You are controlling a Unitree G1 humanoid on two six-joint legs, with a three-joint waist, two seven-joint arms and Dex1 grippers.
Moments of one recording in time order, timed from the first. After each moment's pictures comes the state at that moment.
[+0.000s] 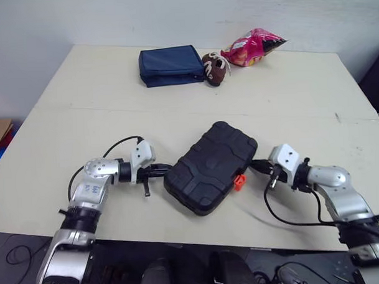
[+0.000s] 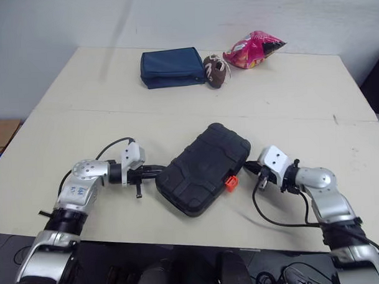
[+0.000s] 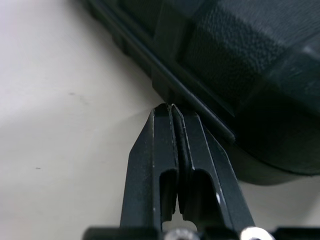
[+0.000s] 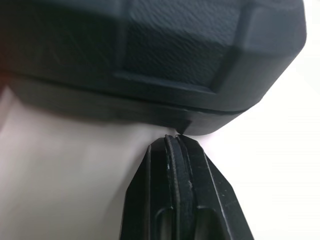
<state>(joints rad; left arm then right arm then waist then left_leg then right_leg) -0.49 0.52 -0.08 0.23 -0.19 0.19 -1.13 -0.40 -0.67 0.07 0.33 0.13 -0.07 0.92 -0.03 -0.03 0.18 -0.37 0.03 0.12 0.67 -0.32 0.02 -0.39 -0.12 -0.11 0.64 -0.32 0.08</state>
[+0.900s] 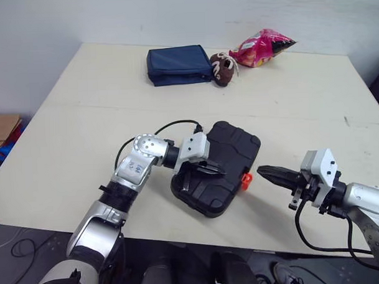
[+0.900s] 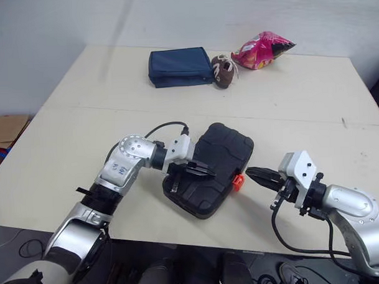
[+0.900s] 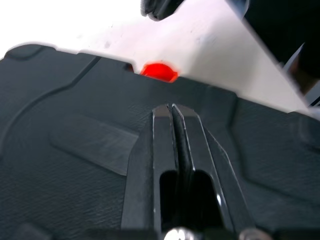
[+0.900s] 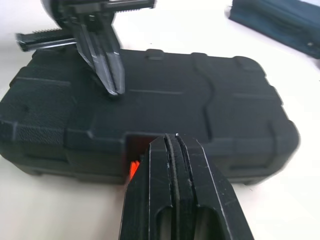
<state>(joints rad) -0.84 0.30 -0.36 0.34 -0.13 0.16 -1.19 0.05 -0.77 -0.18 -0.46 0.52 0.33 0.83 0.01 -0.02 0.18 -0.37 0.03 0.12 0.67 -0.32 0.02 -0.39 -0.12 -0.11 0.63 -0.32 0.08</state>
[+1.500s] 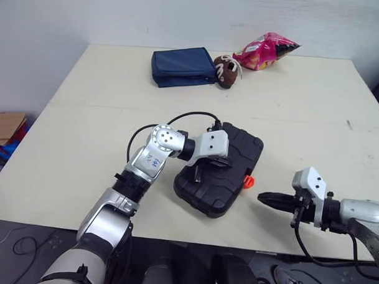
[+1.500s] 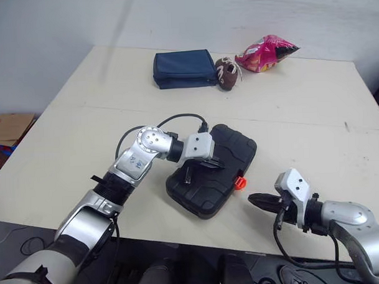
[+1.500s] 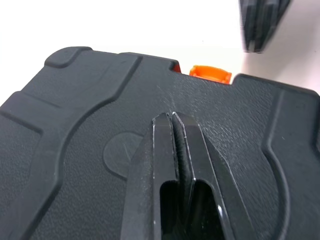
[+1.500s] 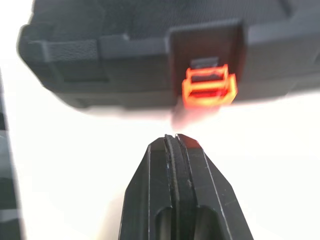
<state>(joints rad) -0.91 0.26 -0.44 0.37 0.01 0.14 -1.09 0.16 -0.82 -0.18 -0.42 0.58 0.53 0.93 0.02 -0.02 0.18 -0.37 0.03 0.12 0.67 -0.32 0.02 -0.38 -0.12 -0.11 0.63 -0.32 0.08</state>
